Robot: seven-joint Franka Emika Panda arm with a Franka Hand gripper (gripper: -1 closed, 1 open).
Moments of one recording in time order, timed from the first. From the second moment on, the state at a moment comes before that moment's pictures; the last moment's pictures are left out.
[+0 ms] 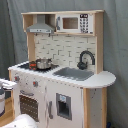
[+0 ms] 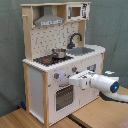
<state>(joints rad) -0.58 -1.51 1.53 -2.40 0.05 3.05 -0.89</state>
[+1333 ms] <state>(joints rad) -0.84 -1.51 1.57 -2.15 0.05 3.04 -0.88</state>
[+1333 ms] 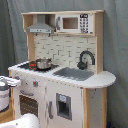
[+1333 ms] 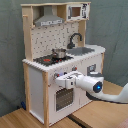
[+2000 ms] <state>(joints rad) -0.94 -1.51 1.59 -2.00 0.05 2.93 -0.88</state>
